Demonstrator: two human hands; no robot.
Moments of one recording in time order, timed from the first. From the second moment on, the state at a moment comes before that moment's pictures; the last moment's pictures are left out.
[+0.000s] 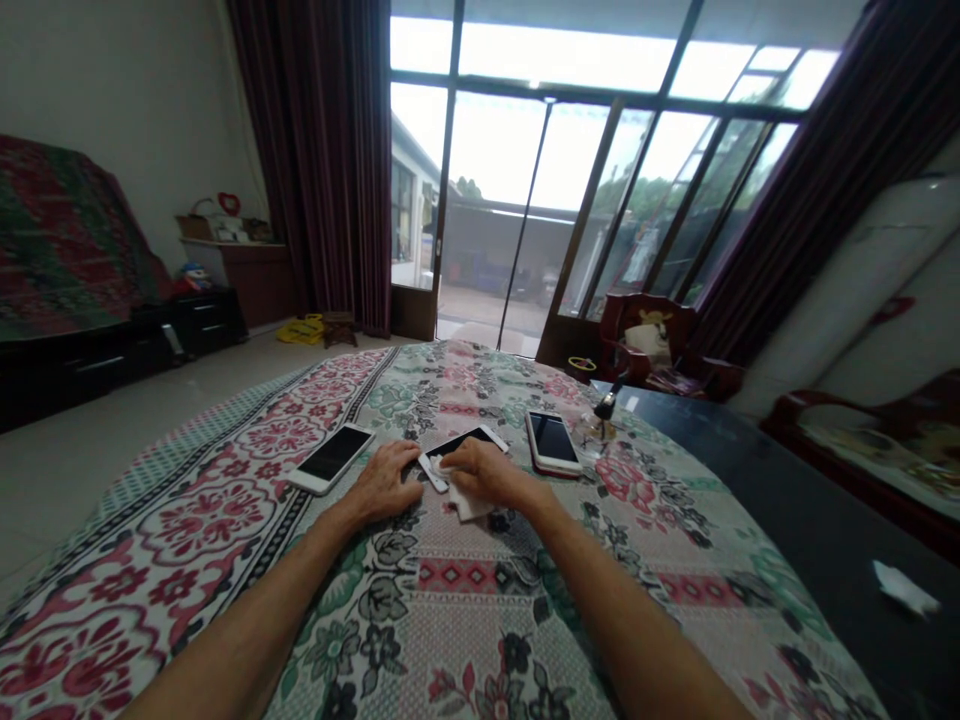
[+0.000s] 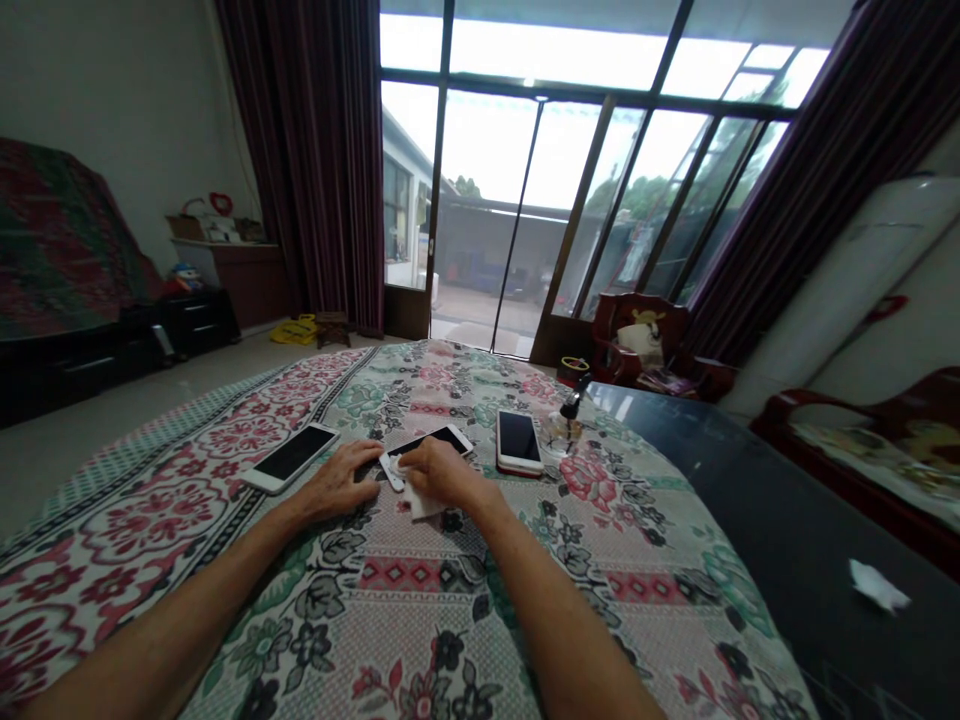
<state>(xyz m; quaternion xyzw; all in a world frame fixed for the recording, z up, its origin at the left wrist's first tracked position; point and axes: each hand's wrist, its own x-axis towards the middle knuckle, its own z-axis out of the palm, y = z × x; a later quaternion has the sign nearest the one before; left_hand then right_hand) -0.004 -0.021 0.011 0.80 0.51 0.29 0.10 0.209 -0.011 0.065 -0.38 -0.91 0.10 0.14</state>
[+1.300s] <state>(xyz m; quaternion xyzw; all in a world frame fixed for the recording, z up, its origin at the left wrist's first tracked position) -0.019 -0.017 0.012 0.82 0.51 0.24 0.08 0.191 -0.030 0.065 -0.55 -0.83 0.06 0.07</state>
